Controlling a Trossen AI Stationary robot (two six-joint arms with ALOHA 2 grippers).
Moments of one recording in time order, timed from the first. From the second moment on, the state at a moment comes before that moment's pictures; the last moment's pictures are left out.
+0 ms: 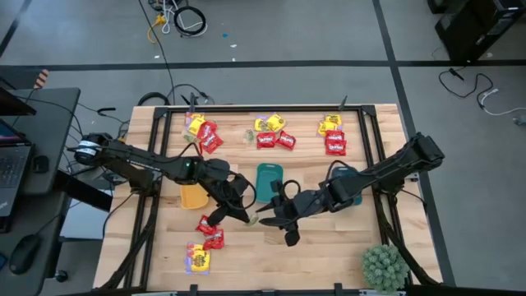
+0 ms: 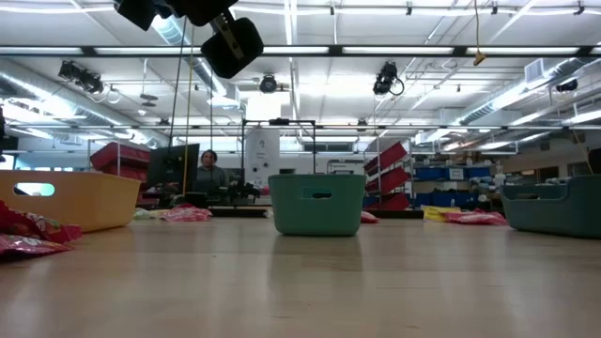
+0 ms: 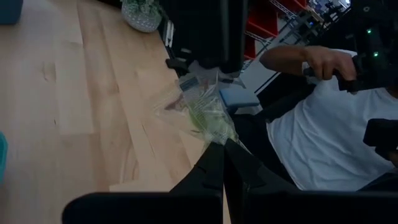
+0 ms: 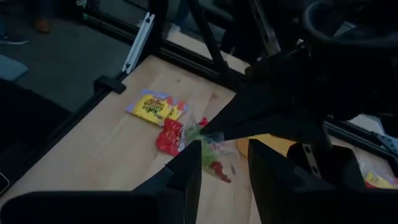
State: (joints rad) left arm -0.14 1.38 0.87 0.10 0.56 -0.40; right arm 0.38 1.63 1.25 -0.05 0.21 -0.21
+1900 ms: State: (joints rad) left arm -0.13 1.38 0.87 0.12 0.00 -0.03; right arm 0.40 1.43 1.25 -1.15 0.60 0.93
